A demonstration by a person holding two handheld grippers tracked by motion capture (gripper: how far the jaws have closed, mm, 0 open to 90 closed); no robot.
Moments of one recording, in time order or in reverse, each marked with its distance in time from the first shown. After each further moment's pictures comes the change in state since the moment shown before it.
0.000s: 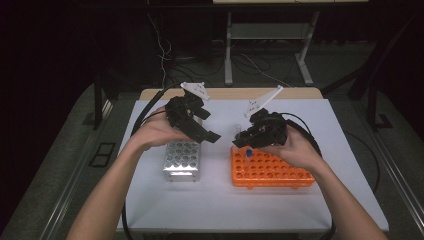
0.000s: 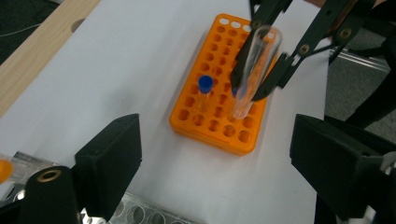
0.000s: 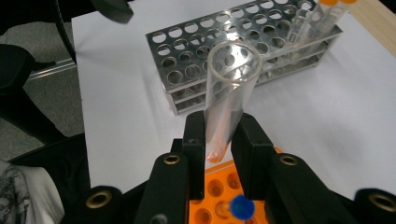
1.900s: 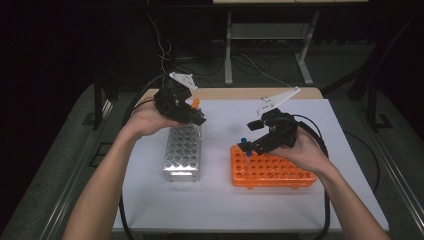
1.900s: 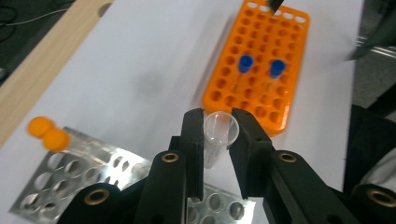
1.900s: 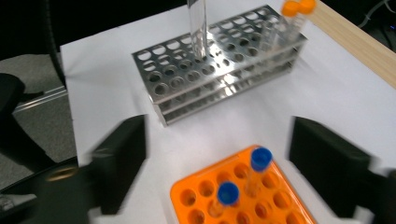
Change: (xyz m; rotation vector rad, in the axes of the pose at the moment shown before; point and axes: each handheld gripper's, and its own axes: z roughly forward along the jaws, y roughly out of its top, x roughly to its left) left arm 0.041 -0.012 -0.017 0.044 0.061 -0.025; right arm -0.003 -0.020 -0.021 -0.101 -0.068 0.077
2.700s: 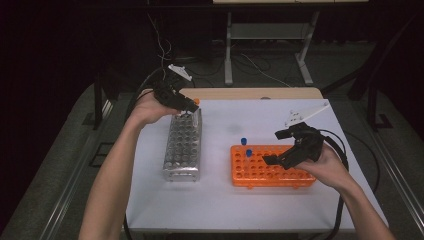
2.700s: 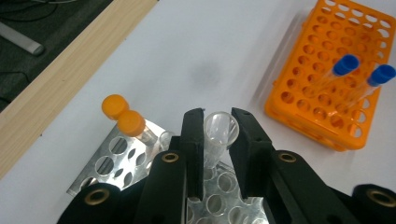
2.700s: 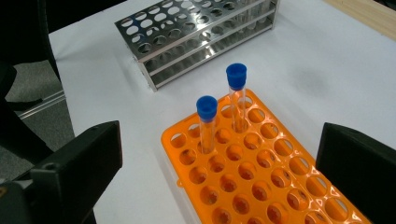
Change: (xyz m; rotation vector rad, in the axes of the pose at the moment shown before) left arm 0.059 -0.014 0.024 0.005 0.092 -0.112; right arm -0.012 -0.060 -0.023 -0.004 -0.018 0.102
